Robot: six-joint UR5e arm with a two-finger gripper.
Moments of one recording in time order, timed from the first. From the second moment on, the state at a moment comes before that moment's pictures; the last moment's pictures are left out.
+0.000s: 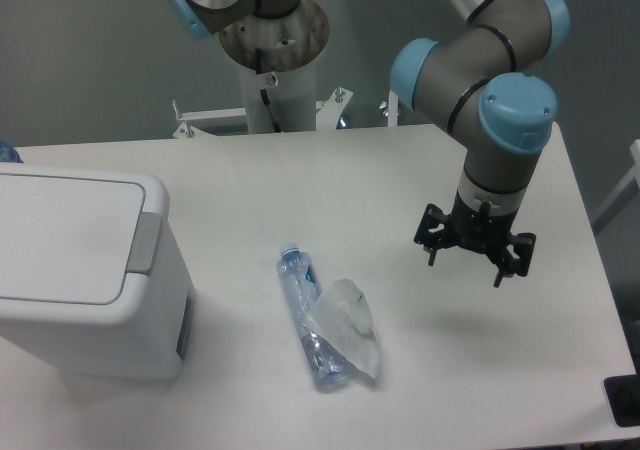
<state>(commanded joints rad) 2.65 -2.00 -1.48 -1.06 1.45 1.07</state>
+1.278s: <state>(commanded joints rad) 2.51 -1.93 -1.40 -1.00 1.32 0.60</state>
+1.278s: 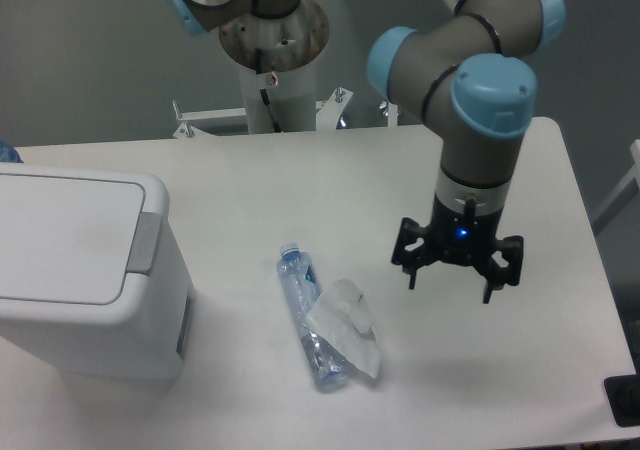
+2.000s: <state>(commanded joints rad) 2.34 -1.80 -1.46 -1.00 1.14 0.31</state>
